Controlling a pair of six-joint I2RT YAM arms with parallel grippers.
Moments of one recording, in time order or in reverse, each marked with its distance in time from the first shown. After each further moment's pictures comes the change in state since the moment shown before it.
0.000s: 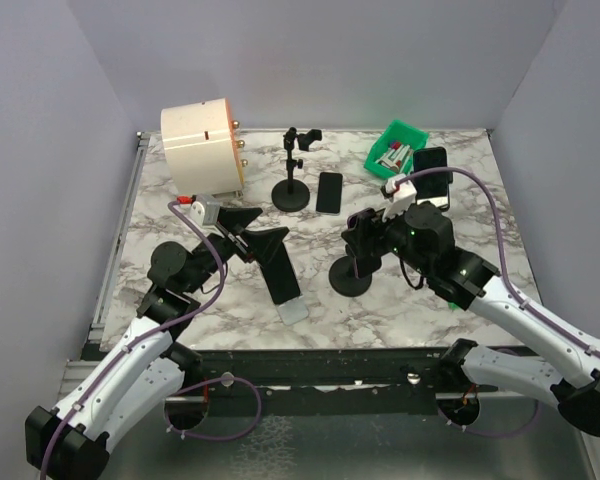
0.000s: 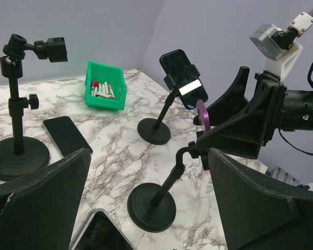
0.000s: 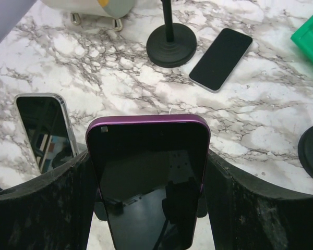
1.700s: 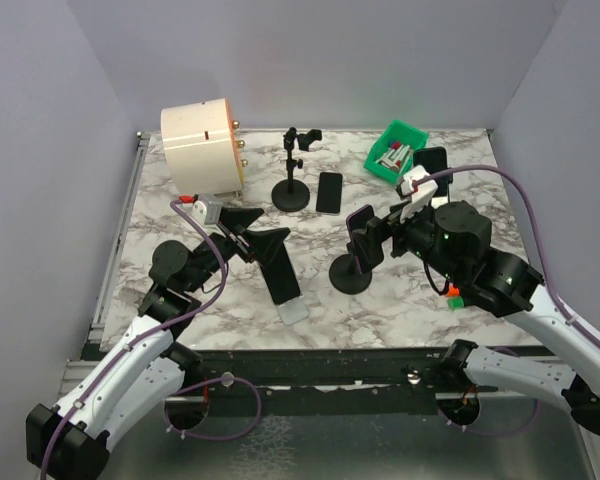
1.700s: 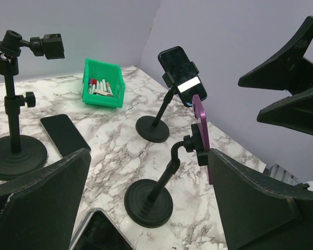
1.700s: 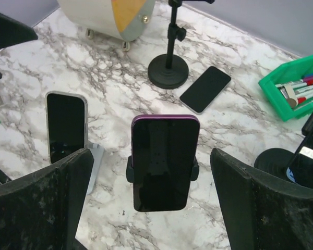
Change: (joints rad) left arm 0.000 0.013 0.000 0.008 0.014 -0.003; right arm 0.117 -0.083 0.233 -0.253 0.108 -0.163
